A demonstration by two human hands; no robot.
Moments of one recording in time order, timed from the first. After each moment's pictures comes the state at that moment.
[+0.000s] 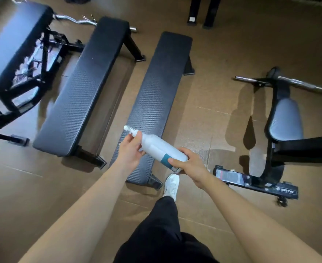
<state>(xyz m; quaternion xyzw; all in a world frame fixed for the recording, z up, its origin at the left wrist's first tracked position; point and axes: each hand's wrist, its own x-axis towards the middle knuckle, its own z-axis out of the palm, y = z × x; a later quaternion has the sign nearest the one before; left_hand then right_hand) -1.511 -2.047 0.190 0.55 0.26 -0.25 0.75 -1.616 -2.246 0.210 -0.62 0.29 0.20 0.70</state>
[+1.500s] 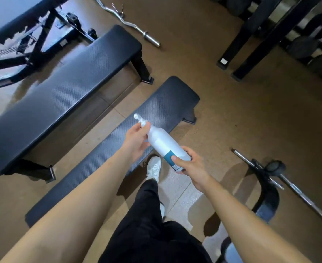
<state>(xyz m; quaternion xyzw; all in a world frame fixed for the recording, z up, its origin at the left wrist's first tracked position) -1.066 -2.363 0.173 0.48 0.36 -0.16 0.78 -1.113 -2.580 0.177 -0.68 0.22 0.33 0.62</state>
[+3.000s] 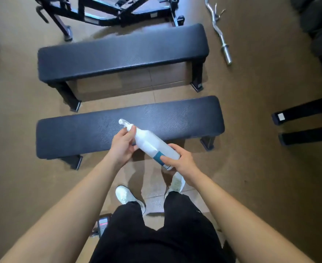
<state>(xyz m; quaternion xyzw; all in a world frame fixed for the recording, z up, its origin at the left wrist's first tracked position) -1.108 -2.448 0.189 0.32 0.52 0.15 0.77 -0.984 -2.635 0.187 -0.70 -0.11 0.56 0.44</state>
